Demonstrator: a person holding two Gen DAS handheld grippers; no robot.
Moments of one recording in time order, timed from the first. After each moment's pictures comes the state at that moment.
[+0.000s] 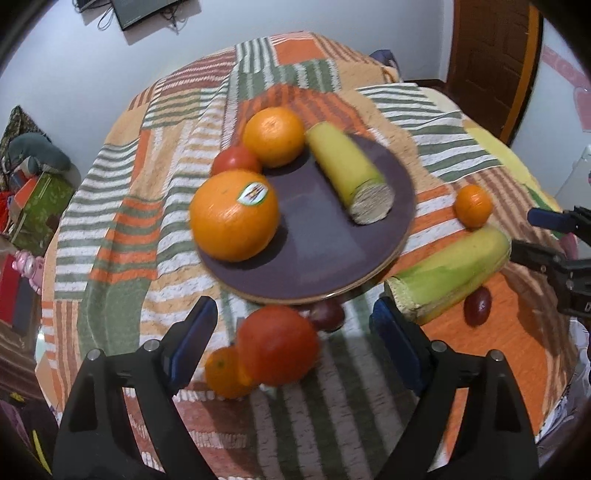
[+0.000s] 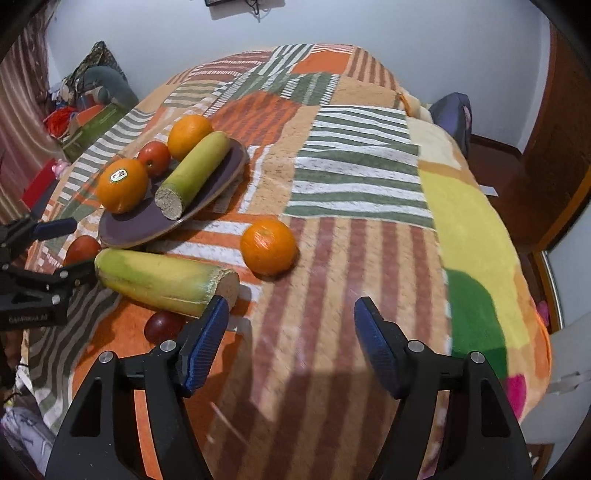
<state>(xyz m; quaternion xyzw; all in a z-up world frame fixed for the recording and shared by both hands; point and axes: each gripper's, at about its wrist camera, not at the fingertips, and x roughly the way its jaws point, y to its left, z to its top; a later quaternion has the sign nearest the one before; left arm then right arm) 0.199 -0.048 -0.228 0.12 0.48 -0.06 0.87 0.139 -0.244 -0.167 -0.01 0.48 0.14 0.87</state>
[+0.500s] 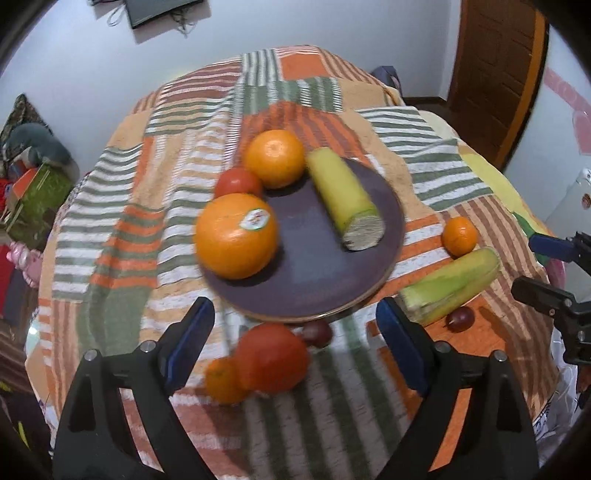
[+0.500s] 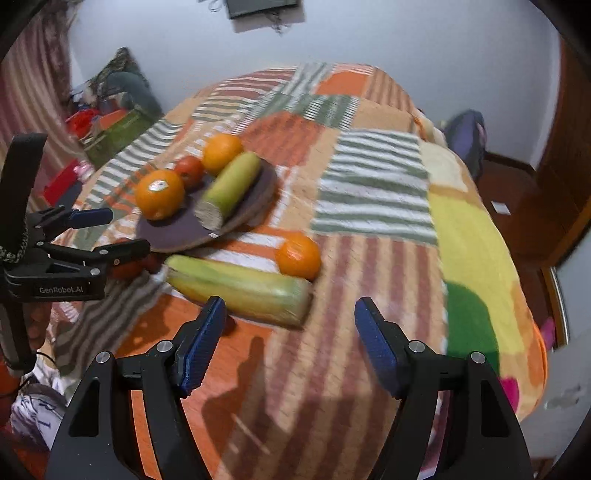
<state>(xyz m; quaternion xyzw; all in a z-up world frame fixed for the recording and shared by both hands) 0.198 -0.036 -0.209 0.08 0.47 -0.05 0.88 0.131 -0.231 -0.141 -0.01 0.45 0.19 0.87</state>
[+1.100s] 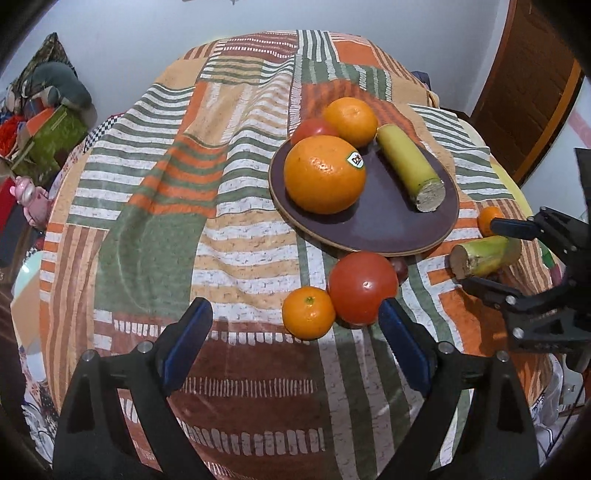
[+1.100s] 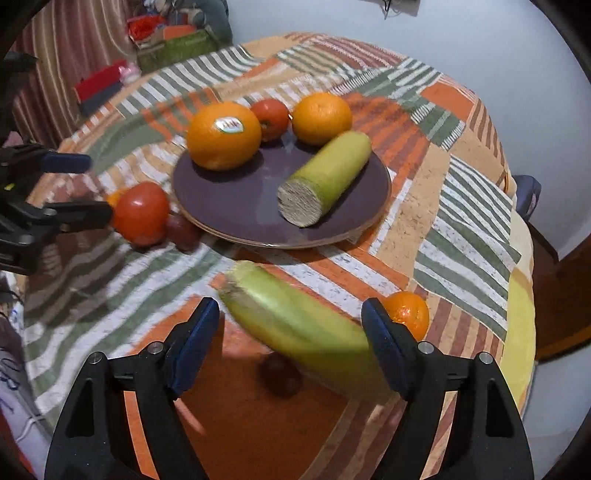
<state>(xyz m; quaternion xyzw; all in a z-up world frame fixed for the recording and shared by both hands) 0.170 0.035 -0.223 0.00 0.50 -0.02 0.87 0.165 -0.141 -0.179 -0.19 0.48 0.26 0.82</state>
